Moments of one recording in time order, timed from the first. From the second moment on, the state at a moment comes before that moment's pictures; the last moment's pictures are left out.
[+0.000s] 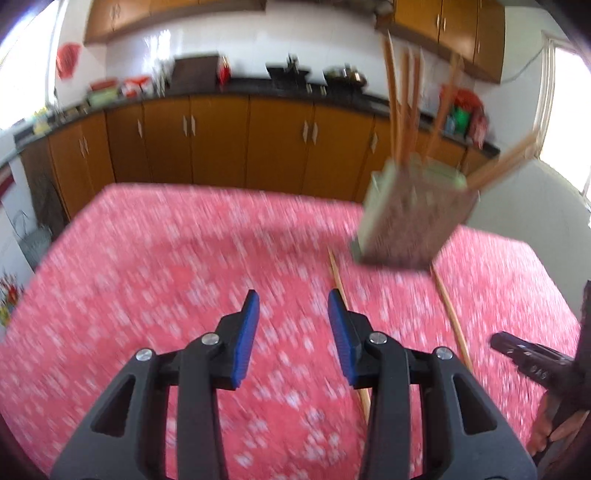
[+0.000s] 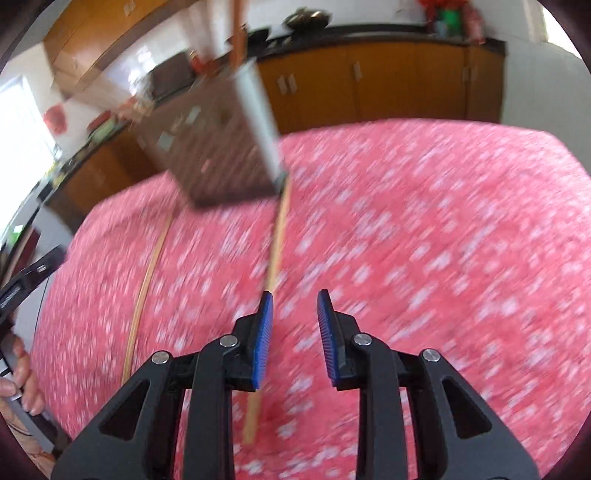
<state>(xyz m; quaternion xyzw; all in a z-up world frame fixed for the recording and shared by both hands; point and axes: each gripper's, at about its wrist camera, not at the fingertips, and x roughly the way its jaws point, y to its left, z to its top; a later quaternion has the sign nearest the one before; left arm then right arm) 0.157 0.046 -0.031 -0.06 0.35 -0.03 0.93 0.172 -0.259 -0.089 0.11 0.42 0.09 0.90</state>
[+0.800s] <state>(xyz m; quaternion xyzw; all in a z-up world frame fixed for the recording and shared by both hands) 0.190 0.006 -0.097 0.00 0.44 -0.02 0.90 0.192 -0.264 -0.107 0.08 0.43 0.03 0.90</state>
